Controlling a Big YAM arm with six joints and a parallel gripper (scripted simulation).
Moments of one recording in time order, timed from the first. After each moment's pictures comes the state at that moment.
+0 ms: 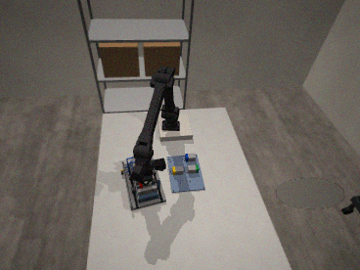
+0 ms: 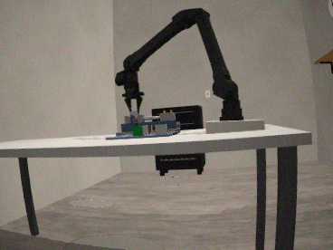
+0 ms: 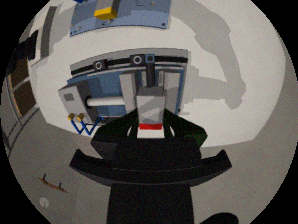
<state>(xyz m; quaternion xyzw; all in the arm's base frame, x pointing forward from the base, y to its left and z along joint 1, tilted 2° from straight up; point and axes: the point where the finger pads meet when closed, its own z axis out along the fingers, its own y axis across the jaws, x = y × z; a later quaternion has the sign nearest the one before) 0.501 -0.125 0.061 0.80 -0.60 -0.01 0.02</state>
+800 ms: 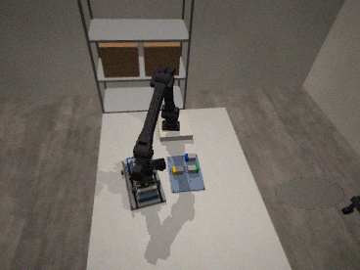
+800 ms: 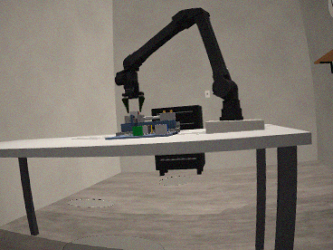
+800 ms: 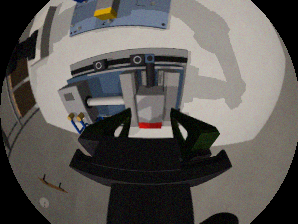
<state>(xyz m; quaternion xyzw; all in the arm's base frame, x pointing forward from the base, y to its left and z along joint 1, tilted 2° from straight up) 0.501 -0.125 0.061 0.80 -0.60 -0.01 0.02</state>
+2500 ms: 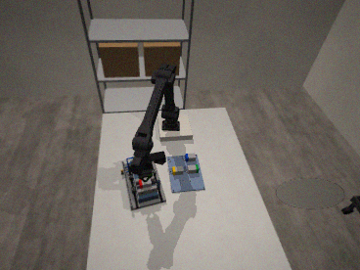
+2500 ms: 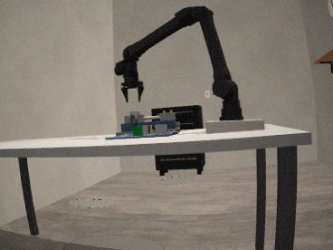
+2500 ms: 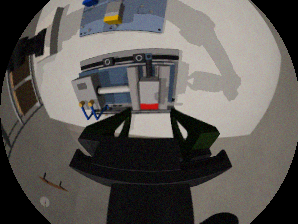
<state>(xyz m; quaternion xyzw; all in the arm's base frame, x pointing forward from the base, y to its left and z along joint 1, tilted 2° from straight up) 0.506 -0.126 0.115 0.80 -0.60 -0.01 0.01</state>
